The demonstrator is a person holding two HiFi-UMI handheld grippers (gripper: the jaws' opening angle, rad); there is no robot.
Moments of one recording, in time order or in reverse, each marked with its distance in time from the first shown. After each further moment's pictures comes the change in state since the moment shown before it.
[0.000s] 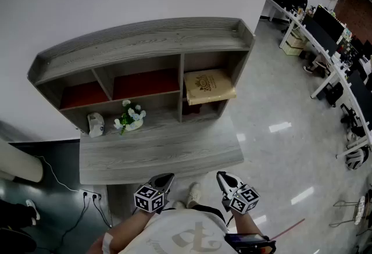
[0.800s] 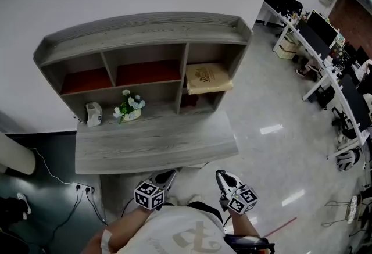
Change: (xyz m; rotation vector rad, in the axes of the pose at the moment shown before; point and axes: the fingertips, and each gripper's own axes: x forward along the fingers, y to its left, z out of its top) left arm -0.038 -0.035 -0.016 0.030 -0.058 -0.054; right arm -0.041 0.050 -0.009 -0.035 -0.047 -0.022
